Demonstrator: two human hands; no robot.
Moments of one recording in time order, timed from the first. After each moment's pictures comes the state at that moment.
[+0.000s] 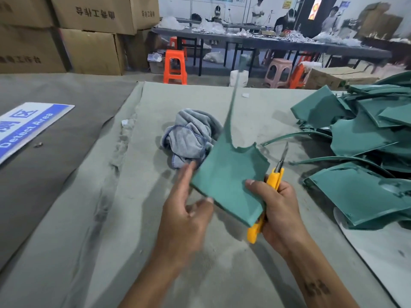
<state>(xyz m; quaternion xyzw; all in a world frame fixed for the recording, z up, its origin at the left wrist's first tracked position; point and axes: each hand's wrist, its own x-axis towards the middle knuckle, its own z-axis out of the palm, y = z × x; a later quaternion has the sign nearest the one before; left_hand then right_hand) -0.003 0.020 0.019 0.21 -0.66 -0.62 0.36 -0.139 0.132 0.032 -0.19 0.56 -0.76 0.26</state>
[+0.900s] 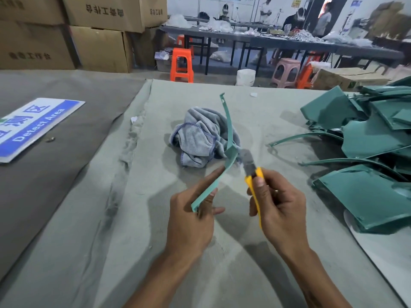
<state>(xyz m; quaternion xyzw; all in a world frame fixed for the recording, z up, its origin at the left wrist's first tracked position) -0.010 0.018 0.008 0.20 -0.64 -0.60 0.43 -0.132 0.133 0.021 -0.44 0.65 -0.62 -0.04</state>
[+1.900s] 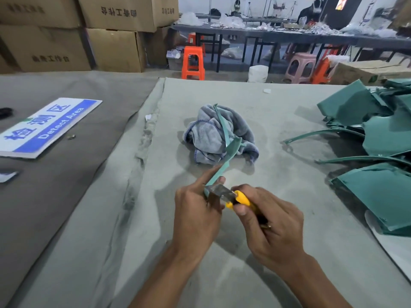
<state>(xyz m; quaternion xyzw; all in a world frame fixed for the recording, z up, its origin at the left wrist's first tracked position) -0.003 0.005 0.009 0.26 -0.74 -0.40 0.47 -0.096 0.123 0.013 -0.57 0.61 -0.51 -0.21</state>
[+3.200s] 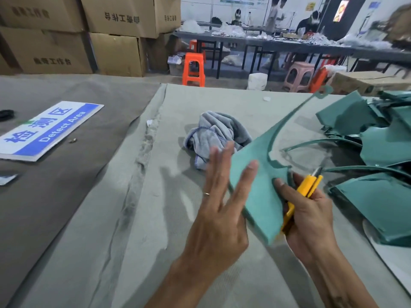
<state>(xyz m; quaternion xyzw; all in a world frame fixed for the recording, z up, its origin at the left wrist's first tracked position) -0.008 0.025 0.025 0.04 -0.83 -0.21 0.51 -0.140 0.128 0.029 -0.16 0.53 -0.81 0.21</state>
